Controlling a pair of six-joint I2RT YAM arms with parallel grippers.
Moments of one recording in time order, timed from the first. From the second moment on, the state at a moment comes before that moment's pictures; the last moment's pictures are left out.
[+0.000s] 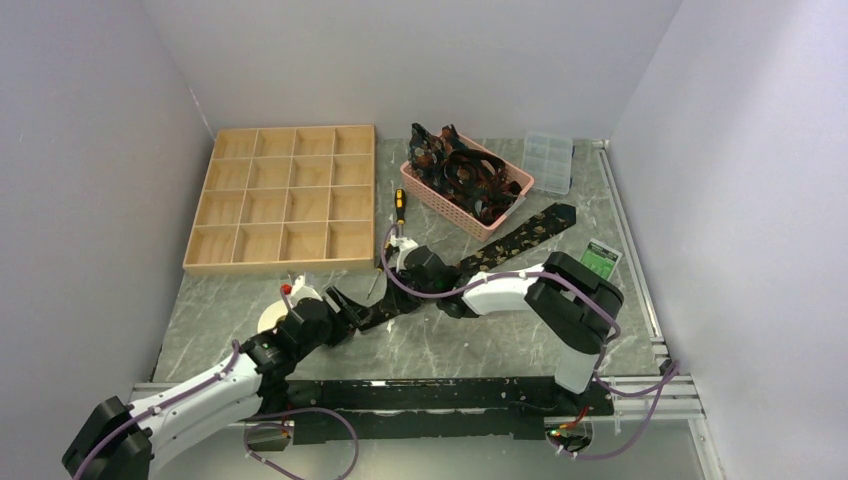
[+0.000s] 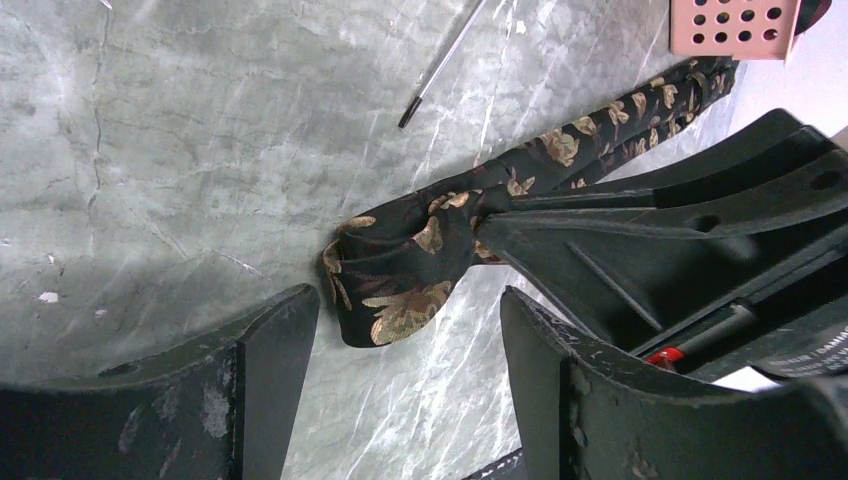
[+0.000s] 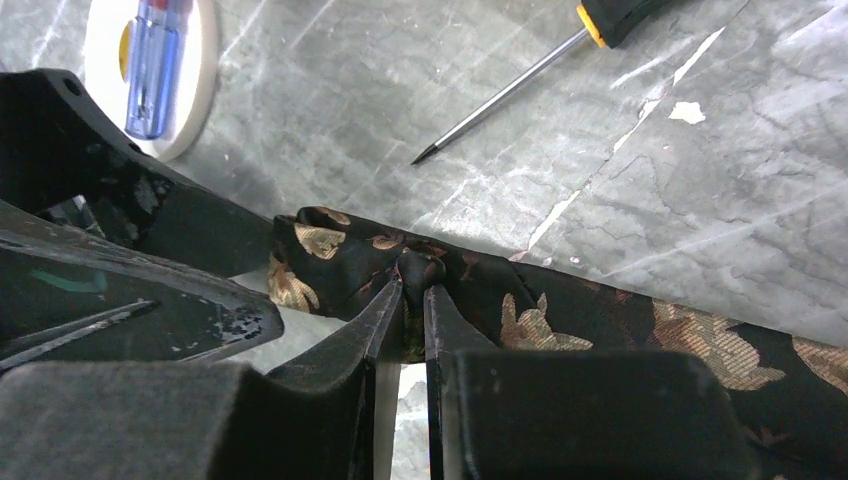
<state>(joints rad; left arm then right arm) -0.74 0.68 0.10 -0.04 -0.18 -1.25 0.97 1.77 0.83 0.30 -0.16 0.56</state>
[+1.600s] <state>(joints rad) -0.67 1.01 0.48 -0.53 -0.26 -1.06 0.91 1.56 0.72 0.30 0.14 0.57</state>
